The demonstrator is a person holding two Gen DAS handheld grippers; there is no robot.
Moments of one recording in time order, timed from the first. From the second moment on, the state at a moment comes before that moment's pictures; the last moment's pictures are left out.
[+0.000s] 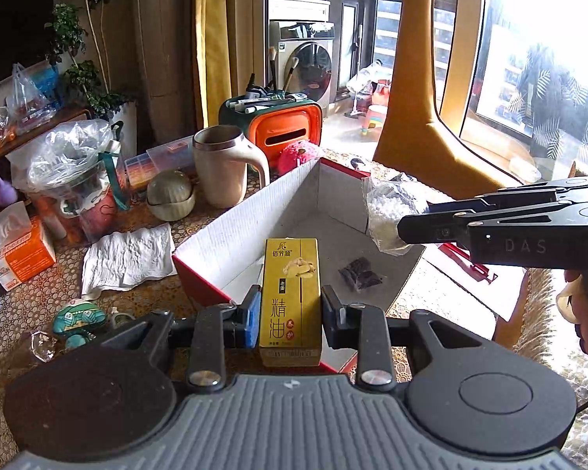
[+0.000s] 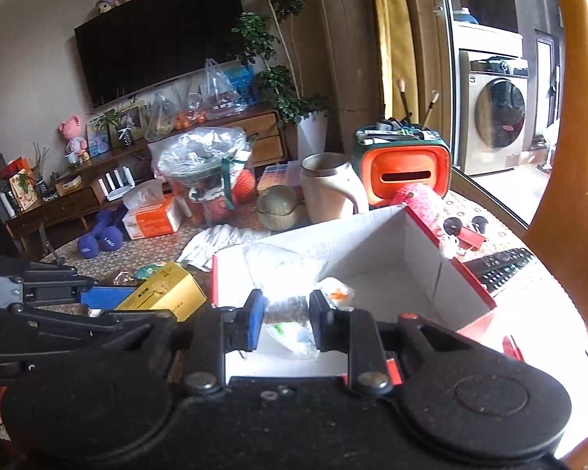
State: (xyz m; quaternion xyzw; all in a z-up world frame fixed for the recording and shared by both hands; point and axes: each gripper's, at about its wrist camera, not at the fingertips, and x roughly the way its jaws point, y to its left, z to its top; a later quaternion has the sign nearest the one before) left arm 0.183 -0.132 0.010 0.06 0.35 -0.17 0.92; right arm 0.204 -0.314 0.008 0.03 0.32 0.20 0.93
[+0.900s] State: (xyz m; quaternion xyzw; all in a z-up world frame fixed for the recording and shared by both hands) left arm 0.309 -0.214 -0.089 0.09 0.48 -0.18 0.85; right arm 0.323 -0.347 -0.087 0.02 0.44 0.12 0.89
